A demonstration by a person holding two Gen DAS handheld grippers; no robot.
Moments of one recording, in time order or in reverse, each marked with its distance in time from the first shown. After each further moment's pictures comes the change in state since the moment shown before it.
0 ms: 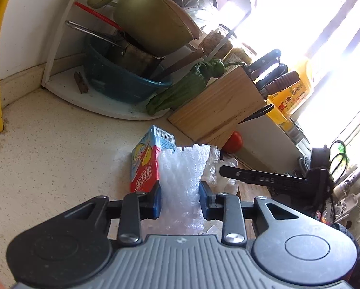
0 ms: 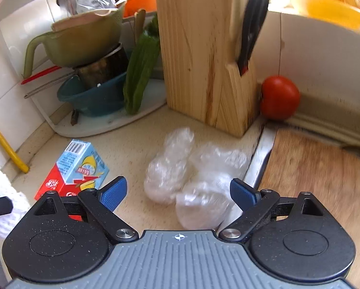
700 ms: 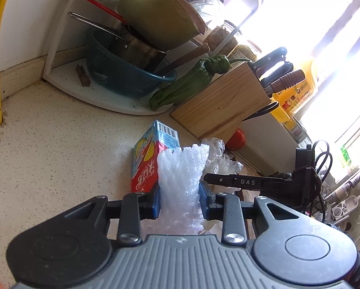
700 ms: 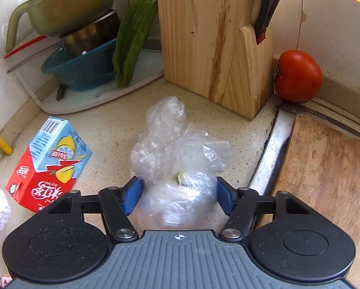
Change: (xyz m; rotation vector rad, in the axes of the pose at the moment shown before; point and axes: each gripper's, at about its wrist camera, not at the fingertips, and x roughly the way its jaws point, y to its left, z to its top) left arm 0.006 0.004 -0.001 -0.021 0.012 0.006; right arm 0.044 -0.004 -0.003 0.009 0.132 0.010
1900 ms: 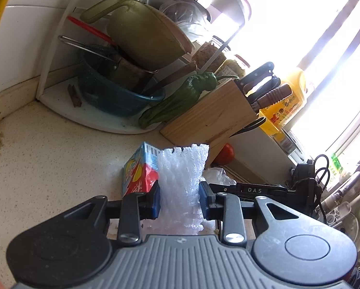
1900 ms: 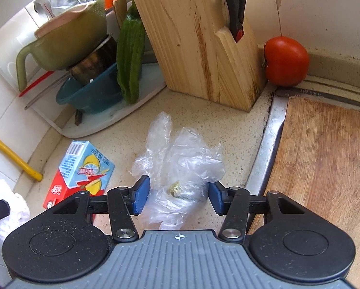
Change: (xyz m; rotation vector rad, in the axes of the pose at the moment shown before) left arm -0.011 -0.005 0.016 0.023 -0.053 -0.040; right arm -0.030 -0.017 -0.003 0.168 -0.033 0.131
